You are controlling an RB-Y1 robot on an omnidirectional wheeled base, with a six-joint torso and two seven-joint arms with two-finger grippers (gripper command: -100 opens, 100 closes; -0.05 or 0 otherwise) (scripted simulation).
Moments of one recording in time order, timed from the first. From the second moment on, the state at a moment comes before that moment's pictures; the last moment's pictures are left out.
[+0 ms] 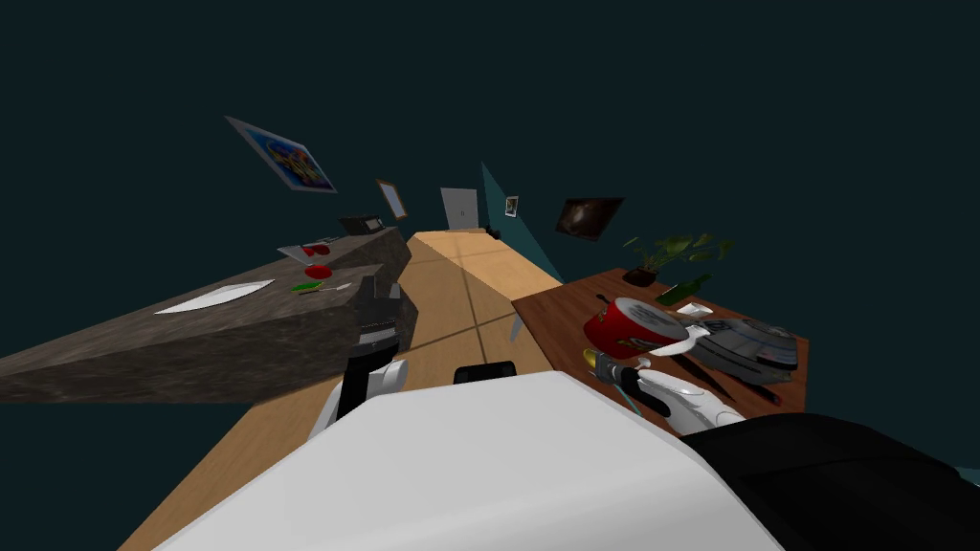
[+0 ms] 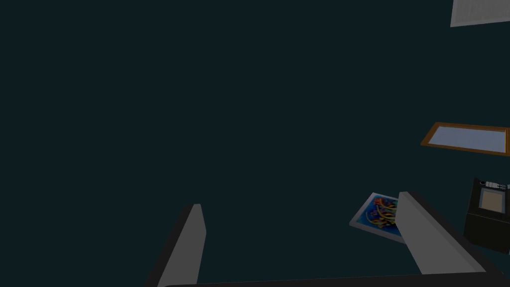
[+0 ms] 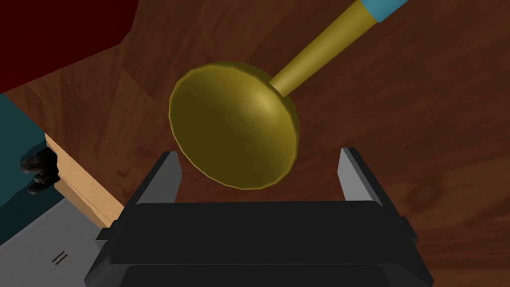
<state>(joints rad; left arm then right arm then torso) 0.49 0.03 0.07 -2.22 -0.06 -0.47 0.09 0.42 -1.19 0.57 -1.24 0.54 -0.05 0.95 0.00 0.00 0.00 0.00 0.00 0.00</state>
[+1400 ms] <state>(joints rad) 0.49 0.03 0.07 -2.22 -0.06 -0.47 0.09 0.46 -1.14 0.49 -1.12 0.72 -0.14 0.79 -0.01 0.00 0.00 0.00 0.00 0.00</state>
